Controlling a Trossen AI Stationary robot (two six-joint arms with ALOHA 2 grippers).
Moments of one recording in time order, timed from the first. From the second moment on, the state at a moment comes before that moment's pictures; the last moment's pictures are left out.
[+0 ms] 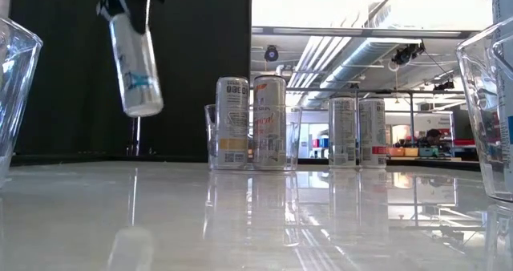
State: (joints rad) left arm 0.15 1.32 1.42 -1.42 -0.10 -0.56; right arm 0.48 1.21 1.04 -0.07 0.56 0.08
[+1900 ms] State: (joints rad) left arm -0.24 2.01 1.87 -1.15 -0.15 -0.57; right arm 0.76 1.34 1.04 -0.20 0.78 0.40
